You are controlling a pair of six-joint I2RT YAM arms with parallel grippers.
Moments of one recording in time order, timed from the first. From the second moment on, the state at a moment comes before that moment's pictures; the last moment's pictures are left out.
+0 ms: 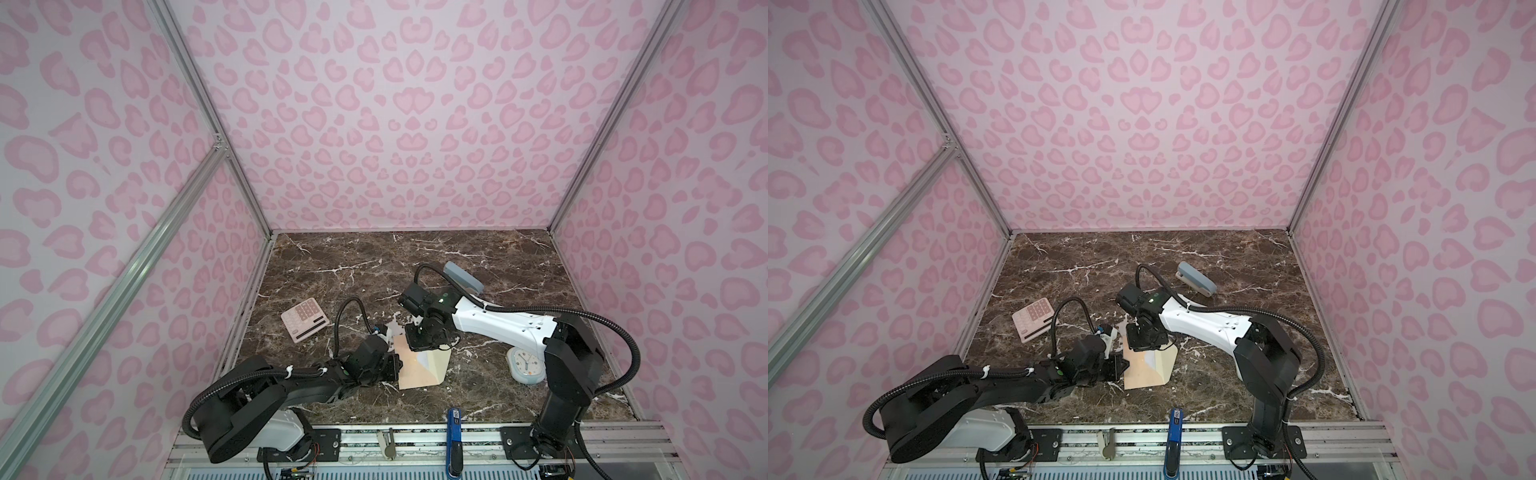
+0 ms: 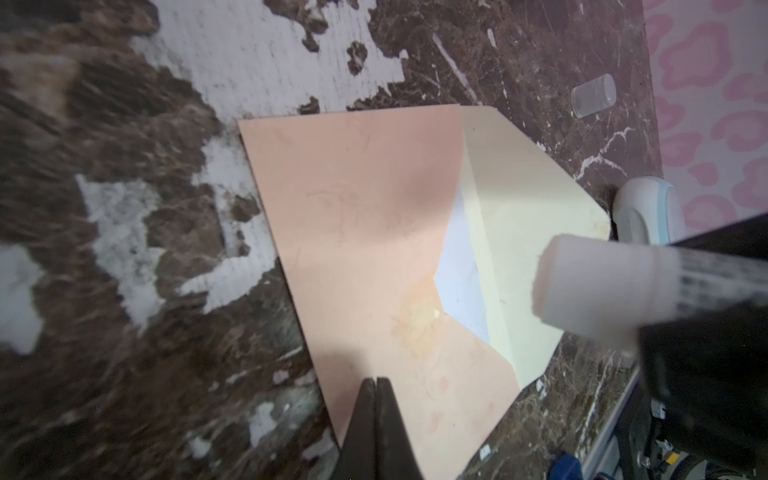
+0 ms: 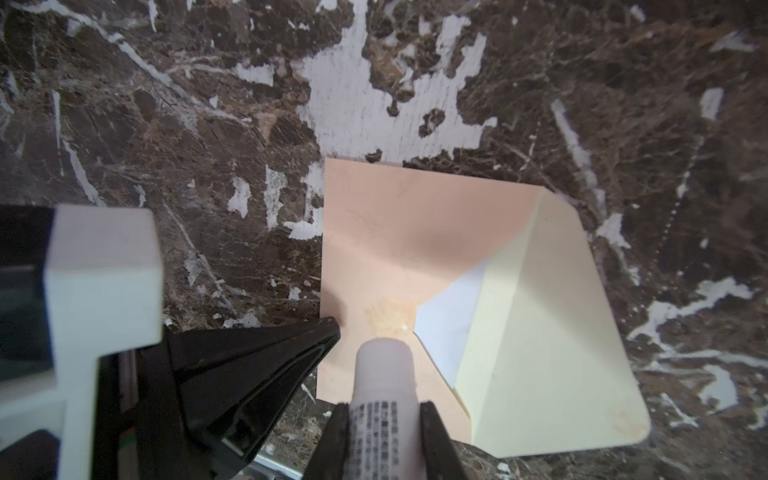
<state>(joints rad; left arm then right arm) -0.88 1.39 0.35 0.26 0.11 -0.84 0.91 1.80 1.38 -0.94 -0.11 0.71</state>
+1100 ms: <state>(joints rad) -0.88 1.43 0.40 0.21 0.12 -0.83 0.93 1.96 1.48 -1.03 -0.15 0.71</state>
